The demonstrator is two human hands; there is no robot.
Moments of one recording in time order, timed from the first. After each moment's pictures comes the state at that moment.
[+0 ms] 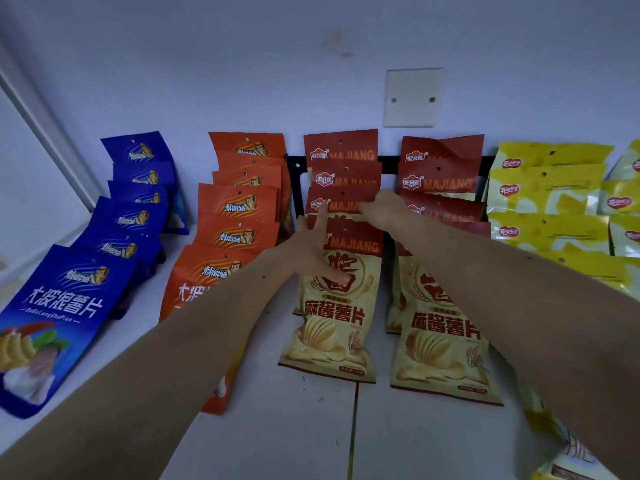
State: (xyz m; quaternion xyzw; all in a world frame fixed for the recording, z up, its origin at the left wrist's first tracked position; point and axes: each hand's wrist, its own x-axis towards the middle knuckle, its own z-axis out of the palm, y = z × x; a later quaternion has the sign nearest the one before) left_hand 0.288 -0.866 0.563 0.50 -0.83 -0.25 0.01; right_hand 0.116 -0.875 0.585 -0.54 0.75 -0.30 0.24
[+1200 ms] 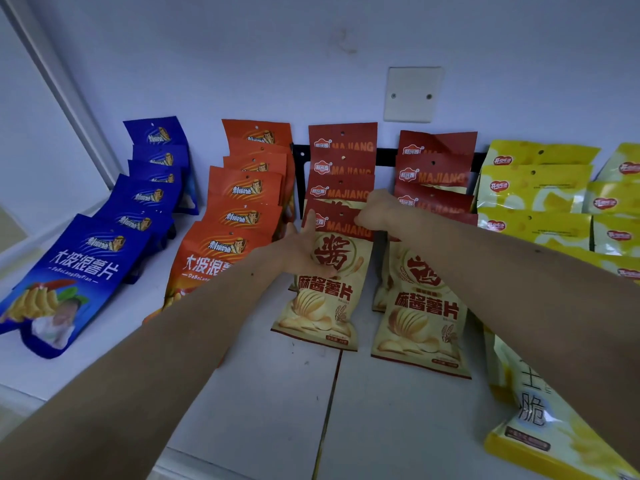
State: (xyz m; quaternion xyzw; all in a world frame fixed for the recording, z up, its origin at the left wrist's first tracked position) left_hand 0.300 -0.826 0.555 0.55 -0.79 -0.26 -0.02; right_hand 0.124 -0.833 0.598 -0.63 0.74 -0.14 0.19
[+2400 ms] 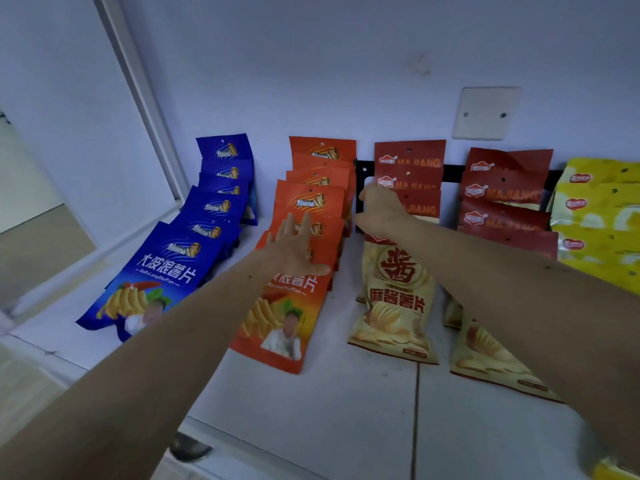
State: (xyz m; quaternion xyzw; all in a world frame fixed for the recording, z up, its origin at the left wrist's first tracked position) left_hand 0.425 -0.834 0.571 0.60 -0.78 -0.14 -0.01; right_hand 0.241 -0.844 0.613 -0.70 0.67 -0.22 0.11
